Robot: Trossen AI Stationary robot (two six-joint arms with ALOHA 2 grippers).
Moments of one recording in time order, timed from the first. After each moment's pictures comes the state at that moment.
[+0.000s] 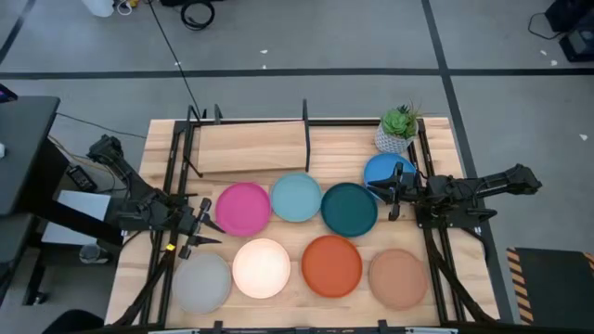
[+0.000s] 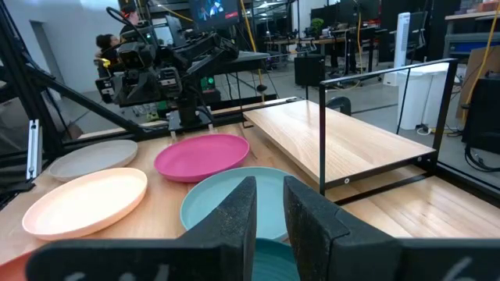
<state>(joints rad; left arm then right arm) -0.79 0.22 0.01 0.09 -0.50 -0.06 0.17 0.16 0.01 0.13 0.42 0.12</state>
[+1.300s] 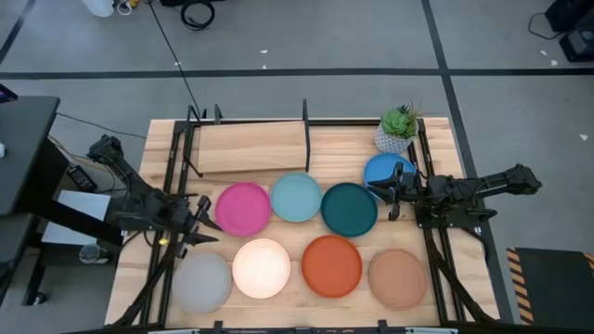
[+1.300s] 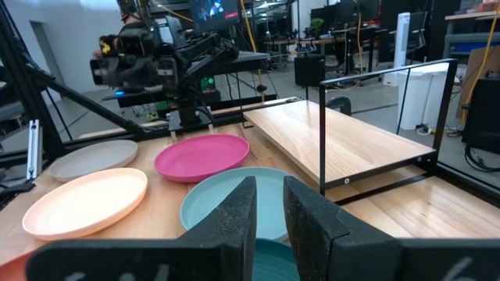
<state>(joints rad) -0.79 0.22 0.01 0.33 -0.50 -0.12 0.17 0.15 0.01 0.13 0.42 0.12</state>
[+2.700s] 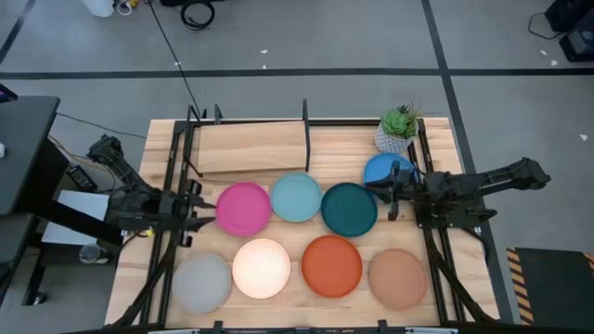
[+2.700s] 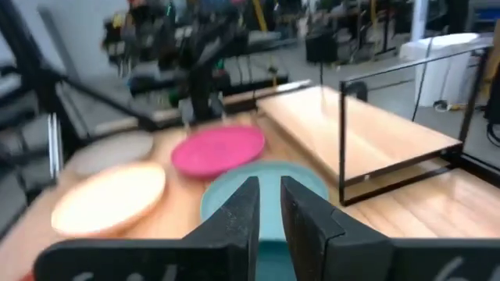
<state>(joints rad) -0.79 0.22 0.01 0.62 -0.69 0.26 0.17 0.38 0.16 0.10 0.35 0.17</state>
